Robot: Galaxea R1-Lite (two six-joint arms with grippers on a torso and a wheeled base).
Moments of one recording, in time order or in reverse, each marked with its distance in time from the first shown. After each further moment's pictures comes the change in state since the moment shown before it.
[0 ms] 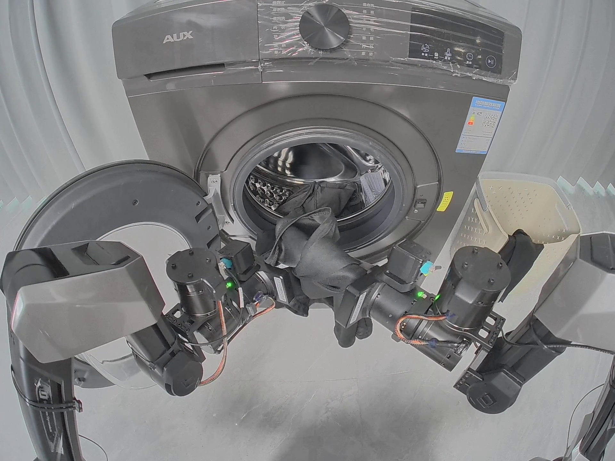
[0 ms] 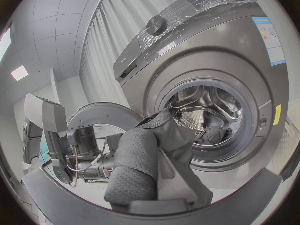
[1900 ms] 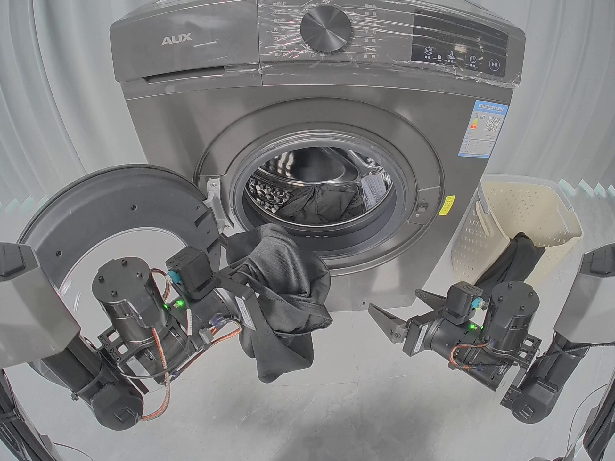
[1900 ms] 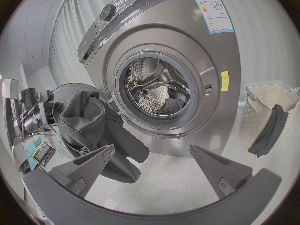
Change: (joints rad) left arm -0.056 -0.330 0.332 0.000 0.017 0.000; right arm -0.142 -0.033 0.355 -0.064 -0.089 0.074
